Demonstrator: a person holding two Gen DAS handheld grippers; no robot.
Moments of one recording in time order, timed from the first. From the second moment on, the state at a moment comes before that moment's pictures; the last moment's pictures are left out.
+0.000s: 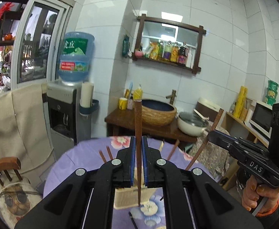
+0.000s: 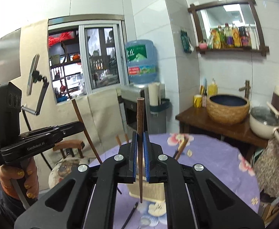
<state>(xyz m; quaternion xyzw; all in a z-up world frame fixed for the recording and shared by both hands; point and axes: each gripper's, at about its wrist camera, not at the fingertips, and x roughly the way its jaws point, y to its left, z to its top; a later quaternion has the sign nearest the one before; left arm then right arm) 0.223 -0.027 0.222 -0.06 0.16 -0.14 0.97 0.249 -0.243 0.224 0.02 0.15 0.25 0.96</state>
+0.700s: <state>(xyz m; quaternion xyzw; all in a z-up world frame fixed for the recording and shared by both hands) 0.305 -0.031 0.147 -0.06 0.24 -0.11 0.96 0.338 -0.219 0.141 0.02 0.19 0.19 0.96</state>
